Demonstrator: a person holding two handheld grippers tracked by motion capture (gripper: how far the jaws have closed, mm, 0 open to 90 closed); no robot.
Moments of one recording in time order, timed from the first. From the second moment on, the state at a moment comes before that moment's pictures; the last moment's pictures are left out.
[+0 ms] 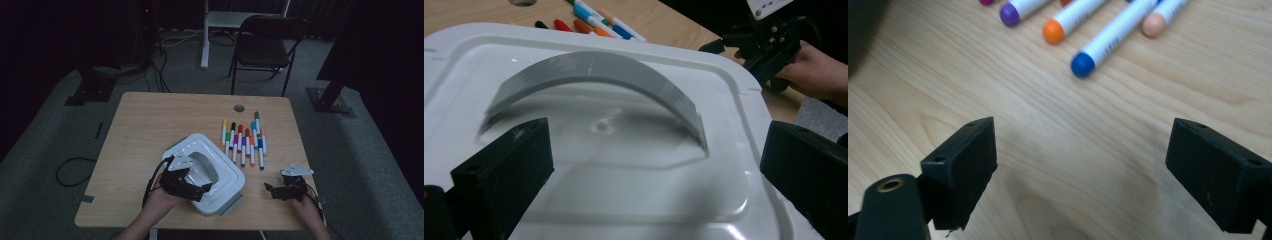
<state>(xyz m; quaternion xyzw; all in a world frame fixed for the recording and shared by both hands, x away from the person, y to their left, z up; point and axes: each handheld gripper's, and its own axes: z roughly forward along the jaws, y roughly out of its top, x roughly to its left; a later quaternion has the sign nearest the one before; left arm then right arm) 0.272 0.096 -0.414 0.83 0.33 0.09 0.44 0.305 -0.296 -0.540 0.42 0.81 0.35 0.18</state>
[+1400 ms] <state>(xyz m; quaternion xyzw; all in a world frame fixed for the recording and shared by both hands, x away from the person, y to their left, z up) 0.286 0.072 -0.407 0.83 0.29 0.05 0.47 0.304 -0.299 -0.550 0.44 0.81 0.35 0.19</state>
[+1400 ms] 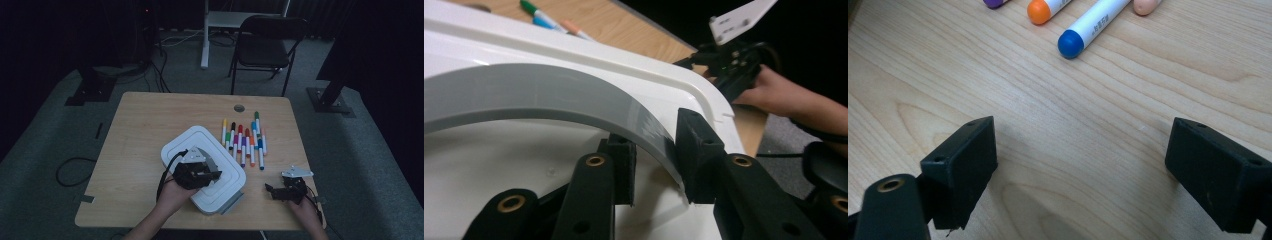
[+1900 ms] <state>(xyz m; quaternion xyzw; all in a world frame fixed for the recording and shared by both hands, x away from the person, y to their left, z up) 0.271 0.106 -0.372 0.83 0.27 0.06 0.48 0.304 -0.299 -0.550 0.44 0.81 0.35 0.19</state>
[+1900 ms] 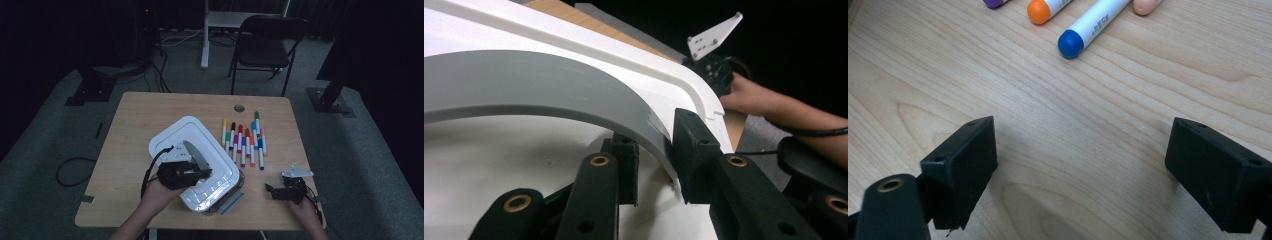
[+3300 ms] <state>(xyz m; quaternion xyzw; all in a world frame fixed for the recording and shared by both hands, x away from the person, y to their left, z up) 0.250 0.293 -0.413 0.82 0.36 0.07 0.43 0.304 -0.299 -0.550 0.44 0.81 0.35 0.18</state>
